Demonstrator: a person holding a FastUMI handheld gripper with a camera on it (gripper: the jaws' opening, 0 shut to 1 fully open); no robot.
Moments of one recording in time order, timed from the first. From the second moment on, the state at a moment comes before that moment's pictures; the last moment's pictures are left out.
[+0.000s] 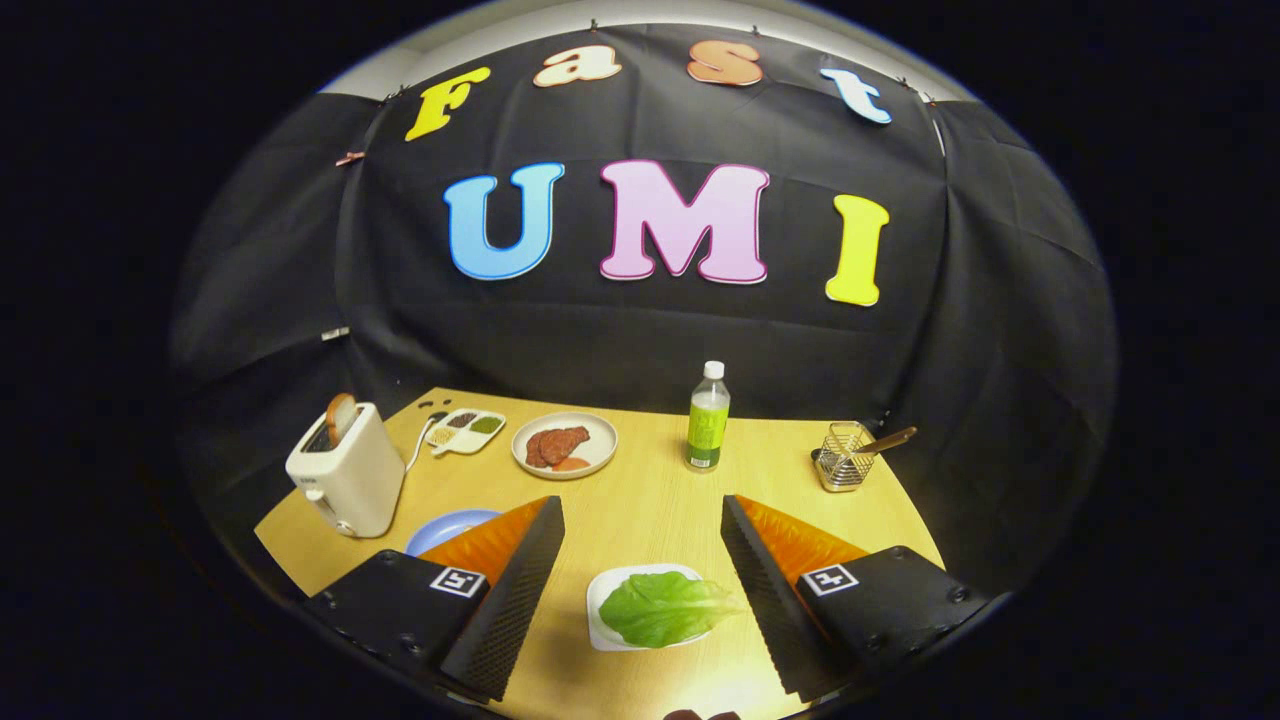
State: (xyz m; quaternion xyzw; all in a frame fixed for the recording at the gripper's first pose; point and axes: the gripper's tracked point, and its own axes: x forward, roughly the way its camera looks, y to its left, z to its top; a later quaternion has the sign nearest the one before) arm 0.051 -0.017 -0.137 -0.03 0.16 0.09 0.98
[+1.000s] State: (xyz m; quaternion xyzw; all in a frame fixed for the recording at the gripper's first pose) arm 0.084 -0.034 -0.359 -0.16 0.37 0.20 0.89
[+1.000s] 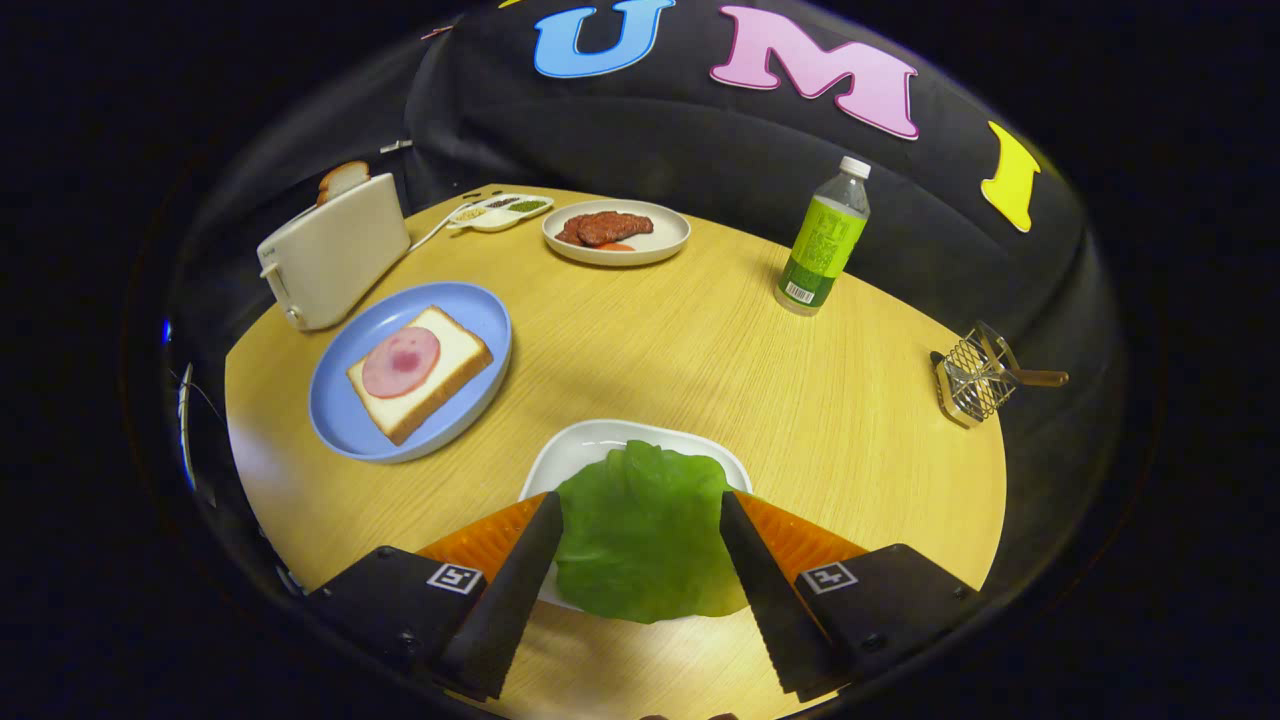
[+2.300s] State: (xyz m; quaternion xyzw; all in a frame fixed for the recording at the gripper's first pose) arm 0.070 -0.019 -0.385 -0.12 0.41 0.24 0.87
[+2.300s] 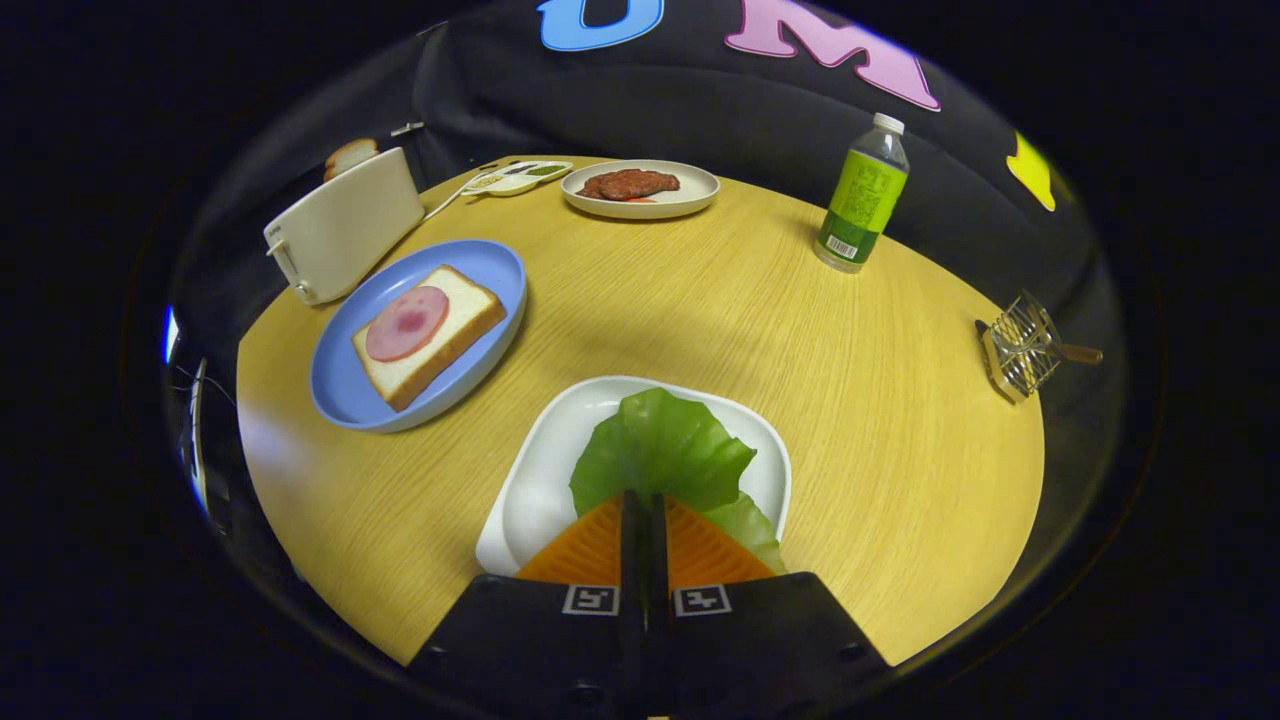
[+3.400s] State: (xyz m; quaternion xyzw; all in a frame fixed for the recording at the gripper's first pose) arm 0.064 0.021 -0.217 -0.12 0.34 0.23 0.90
